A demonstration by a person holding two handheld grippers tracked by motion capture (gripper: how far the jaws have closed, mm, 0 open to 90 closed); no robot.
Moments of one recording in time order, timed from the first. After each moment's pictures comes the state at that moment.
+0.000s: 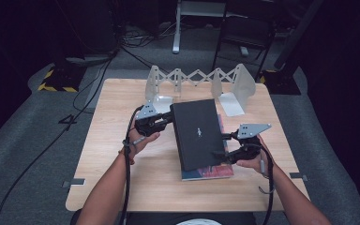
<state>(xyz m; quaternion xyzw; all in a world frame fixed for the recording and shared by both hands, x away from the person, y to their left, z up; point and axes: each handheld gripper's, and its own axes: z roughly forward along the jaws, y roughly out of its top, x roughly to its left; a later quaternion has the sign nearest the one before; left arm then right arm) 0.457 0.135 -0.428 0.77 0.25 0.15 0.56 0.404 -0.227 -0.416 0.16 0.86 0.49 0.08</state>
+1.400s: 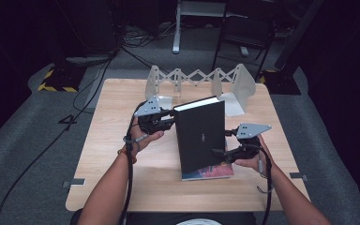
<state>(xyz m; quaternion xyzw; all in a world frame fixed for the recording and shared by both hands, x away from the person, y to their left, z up) 0.440 0.119 -0.385 0.76 0.18 0.13 0.61 0.403 -0.223 -0.411 0.16 0.85 0.49 0.12</state>
